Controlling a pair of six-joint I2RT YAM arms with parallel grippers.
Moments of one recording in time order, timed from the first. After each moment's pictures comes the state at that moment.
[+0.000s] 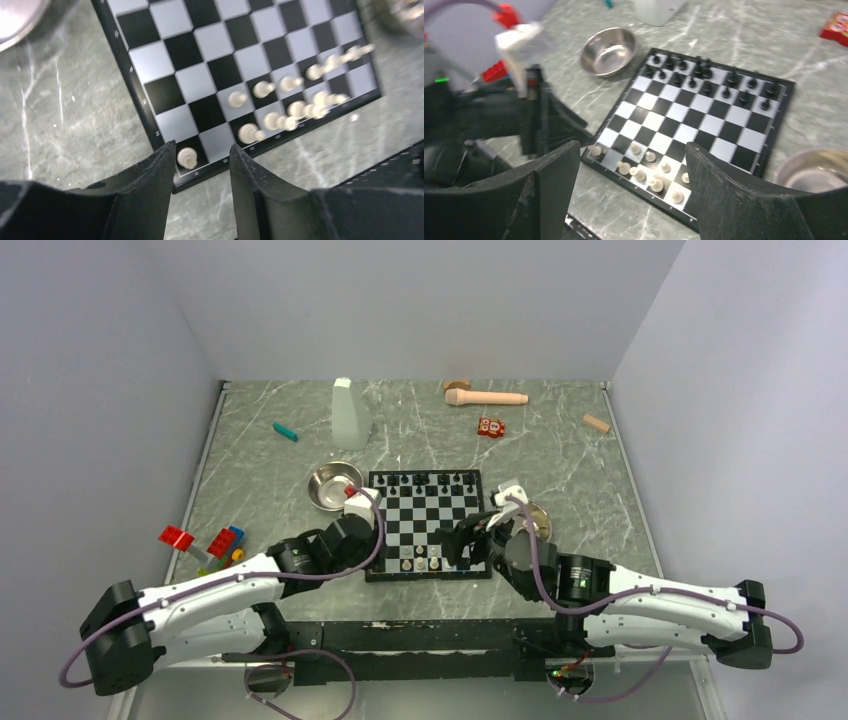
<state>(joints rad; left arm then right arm) -0.99 1.00 0.52 -0.28 -0.32 -0.62 1.32 0.72 0.62 -0.11 0.65 0.42</state>
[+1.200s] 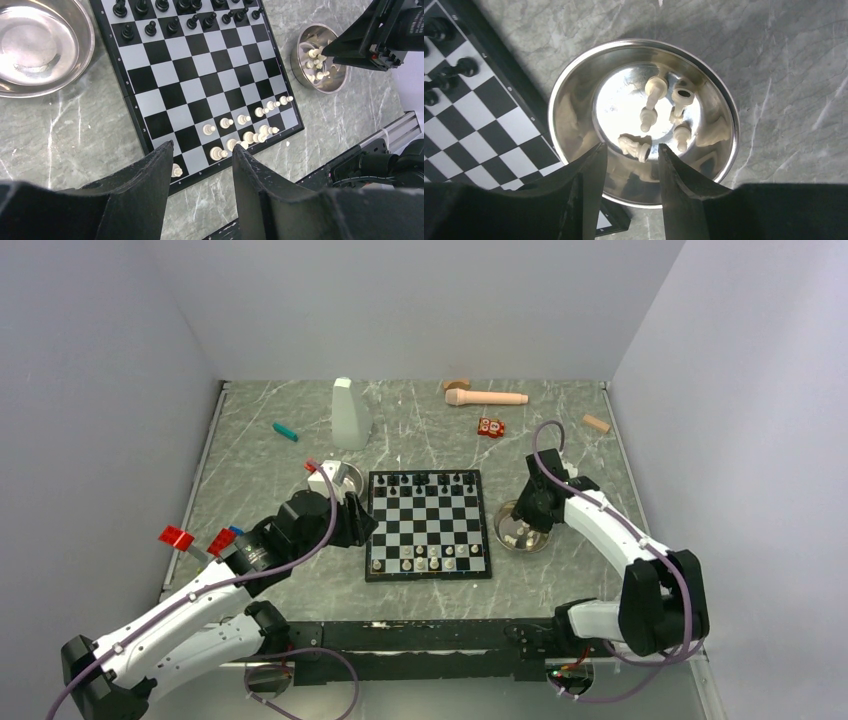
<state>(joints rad) -0.79 0.77 0.68 -0.41 -0.15 -0.60 0.25 1.28 0.79 -0.64 0.15 0.75</state>
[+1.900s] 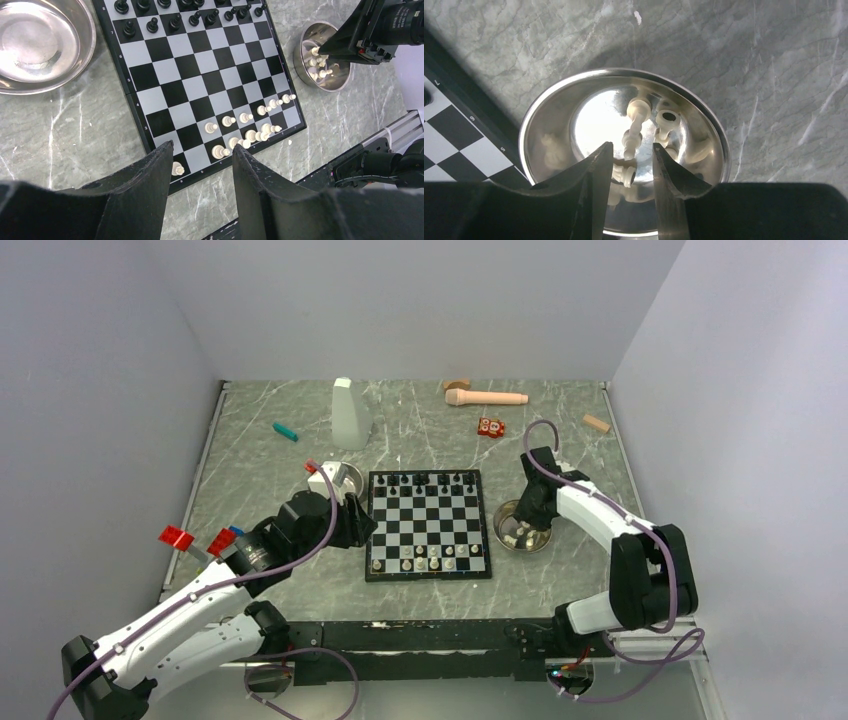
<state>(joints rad) -0.79 0.76 0.67 -0.42 -0.15 -0.60 0.24 1.40 0.81 -0.62 0.21 0.72</state>
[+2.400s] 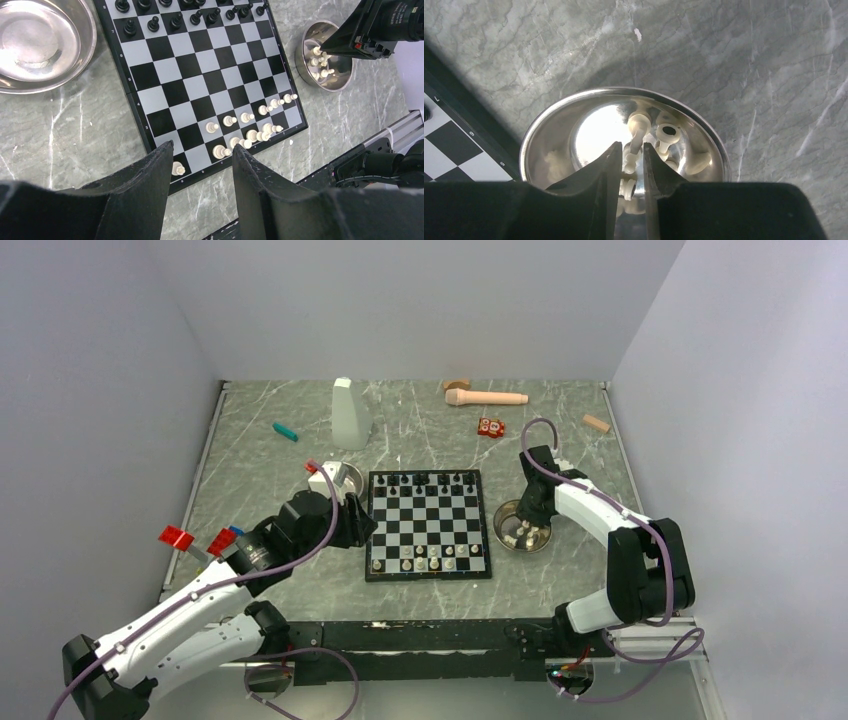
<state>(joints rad) -0.79 0.77 0.67 -0.42 -0.15 -0.60 0.24 1.44 0.81 -0.58 0.24 0.71</state>
